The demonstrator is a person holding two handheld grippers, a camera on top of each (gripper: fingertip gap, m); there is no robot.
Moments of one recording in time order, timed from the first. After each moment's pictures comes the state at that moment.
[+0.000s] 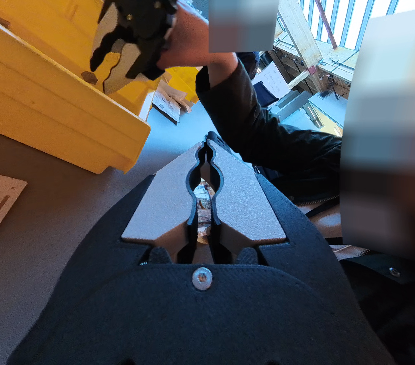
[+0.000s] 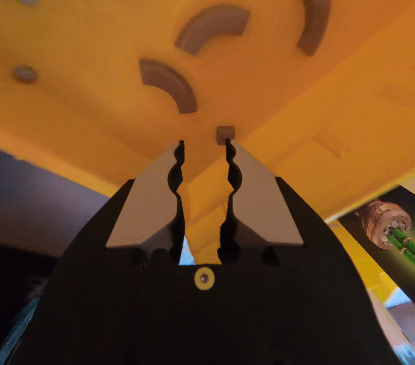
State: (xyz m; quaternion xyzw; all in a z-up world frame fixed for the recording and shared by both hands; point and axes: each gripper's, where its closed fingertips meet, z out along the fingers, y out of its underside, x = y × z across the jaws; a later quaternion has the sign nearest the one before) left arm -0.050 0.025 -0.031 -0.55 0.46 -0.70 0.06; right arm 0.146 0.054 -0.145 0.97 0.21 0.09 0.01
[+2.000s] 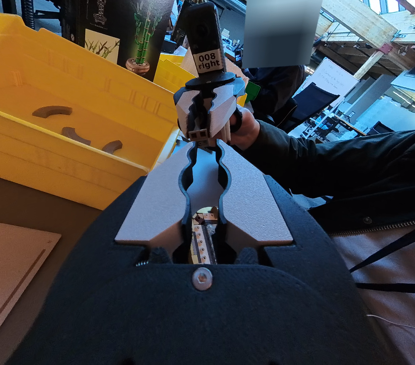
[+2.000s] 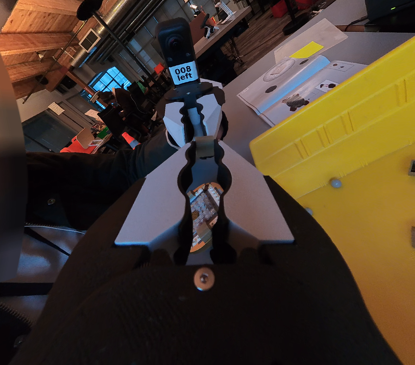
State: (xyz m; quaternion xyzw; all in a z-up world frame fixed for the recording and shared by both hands) left arm -0.019 0.014 -0.017 -0.53 0.49 -0.64 0.25; right arm -0.021 0.028 -0.018 0.71 0.17 -0.53 -0.43
